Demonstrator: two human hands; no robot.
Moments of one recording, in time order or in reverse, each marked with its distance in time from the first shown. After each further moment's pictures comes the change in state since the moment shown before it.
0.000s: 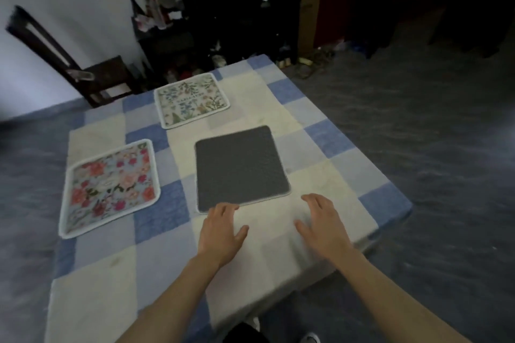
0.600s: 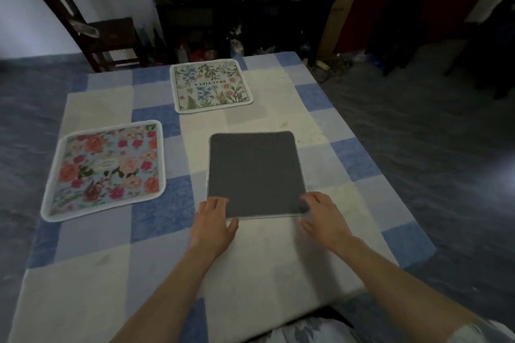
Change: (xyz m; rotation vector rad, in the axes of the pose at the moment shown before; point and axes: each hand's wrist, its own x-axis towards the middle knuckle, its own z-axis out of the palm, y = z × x) left_hand 0.057 -0.081 0.016 -0.044 0.021 -0.150; right_hand 0.107 -0.021 0.029 -0.252 -0.238 -0.098
